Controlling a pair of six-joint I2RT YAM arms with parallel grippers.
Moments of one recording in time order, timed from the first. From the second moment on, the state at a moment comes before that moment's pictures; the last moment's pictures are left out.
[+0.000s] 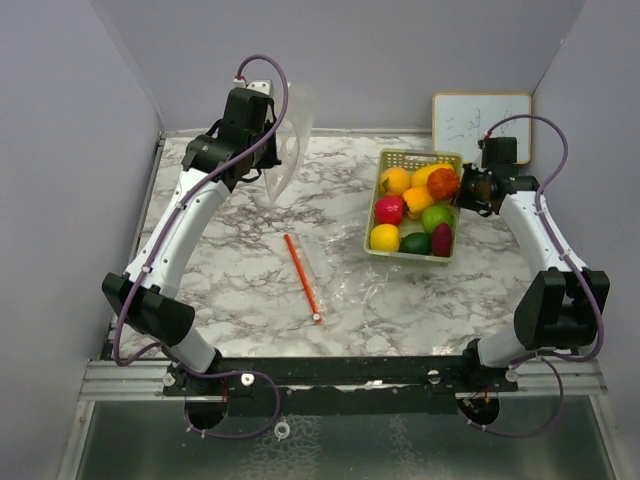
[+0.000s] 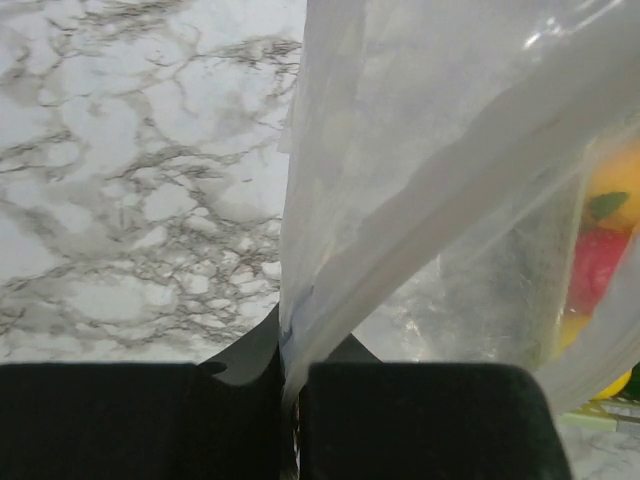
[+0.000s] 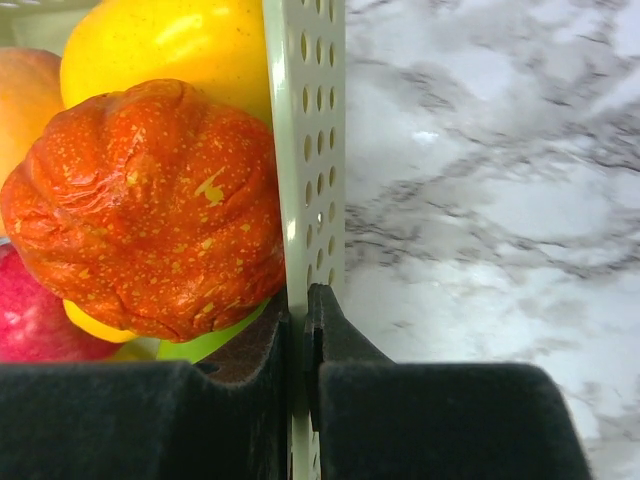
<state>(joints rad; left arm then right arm) -0.42 1.58 1.86 -0.90 -0.23 -0.30 0.01 1.51 1.30 -0.62 -0.06 0.28</state>
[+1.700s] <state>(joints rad) -0.43 1.47 1.78 -0.83 -0.10 -0.32 0.10 1.47 1.35 -0.51 -0.05 0.43</state>
